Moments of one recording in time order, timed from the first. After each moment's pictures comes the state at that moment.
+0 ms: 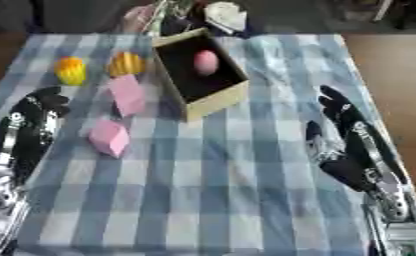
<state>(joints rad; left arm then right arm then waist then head) 0.00 0.25 0.00 -1.91 -0.27 -0.04 0.14 -0.22 -0.11 0.02 -1.67 0.19 -0.26 0.26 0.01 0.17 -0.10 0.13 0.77</state>
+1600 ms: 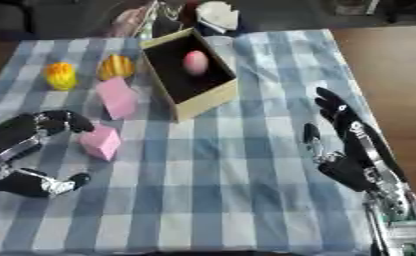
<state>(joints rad) -0.11 0.87 -0.27 -1.91 -0.59 -0.11 -0.21 -0.22 -0.14 0.03 -1.67 0.20 -0.26 0.29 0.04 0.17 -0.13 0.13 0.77</state>
